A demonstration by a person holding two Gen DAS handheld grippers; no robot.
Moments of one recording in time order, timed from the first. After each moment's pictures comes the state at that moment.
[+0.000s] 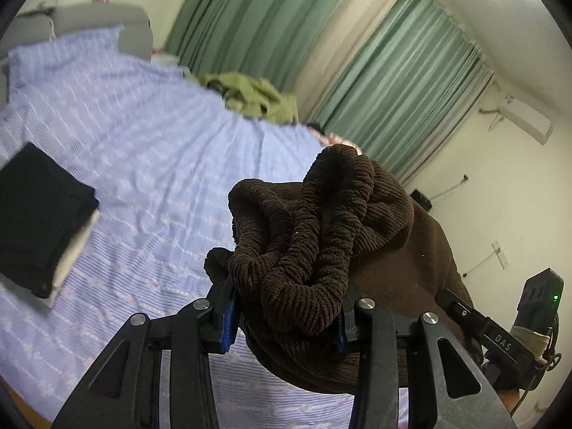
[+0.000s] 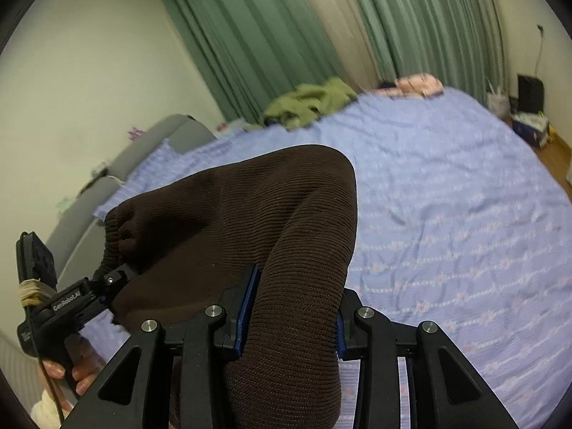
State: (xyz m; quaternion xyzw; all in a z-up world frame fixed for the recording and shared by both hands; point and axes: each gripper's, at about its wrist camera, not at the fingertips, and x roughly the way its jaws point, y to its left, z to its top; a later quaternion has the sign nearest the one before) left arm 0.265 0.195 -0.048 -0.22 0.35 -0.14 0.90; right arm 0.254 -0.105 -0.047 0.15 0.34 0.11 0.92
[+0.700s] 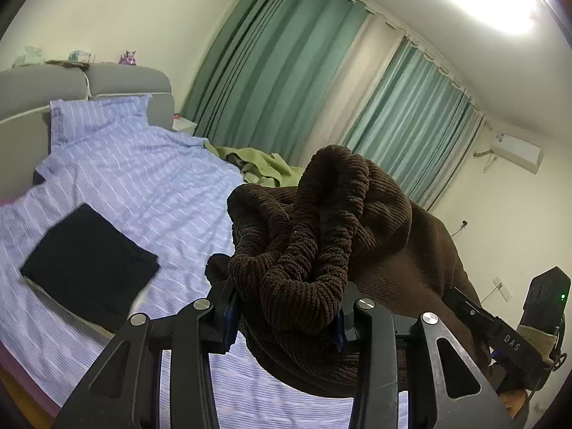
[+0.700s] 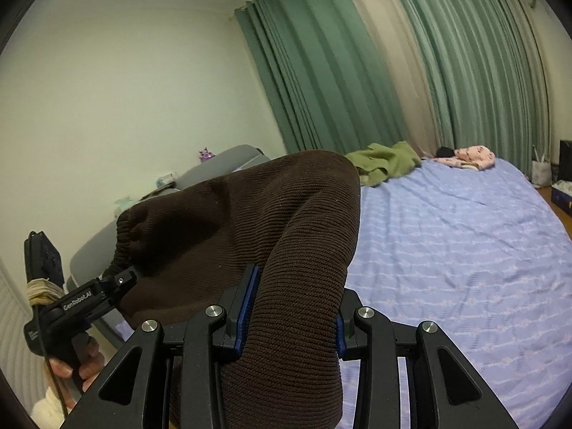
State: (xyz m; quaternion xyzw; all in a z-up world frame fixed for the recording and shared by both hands) left arm 0.175 0.322 0.046 -0.22 0.24 -0.11 0.94; right arm 0.192 0.000 0.054 0.11 0.24 0.20 0.94
